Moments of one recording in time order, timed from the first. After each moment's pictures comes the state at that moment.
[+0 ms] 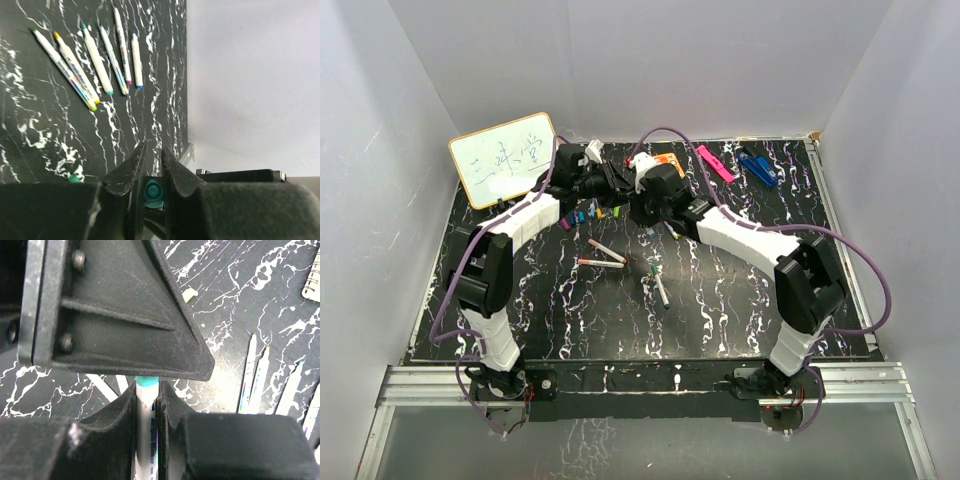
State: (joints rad) left arm -0.35 1.84 1.31 0.01 0.61 -0.93; right arm 0.68 1.75 1.36 -0.22 -0.05 0.10
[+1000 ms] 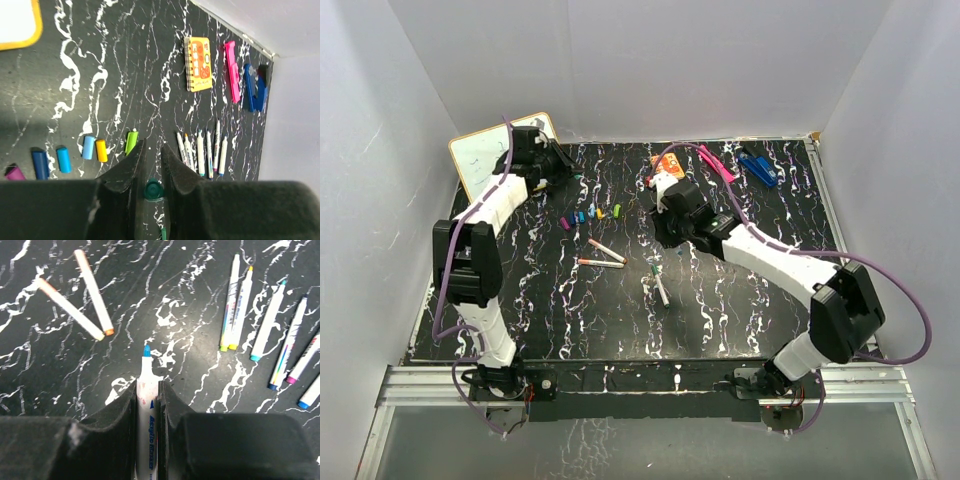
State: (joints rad) left arm -0.12 1.89 1.49 -0.21 0.32 -0.71; right arm 0.68 1.50 1.15 -0.37 0.01 0.10
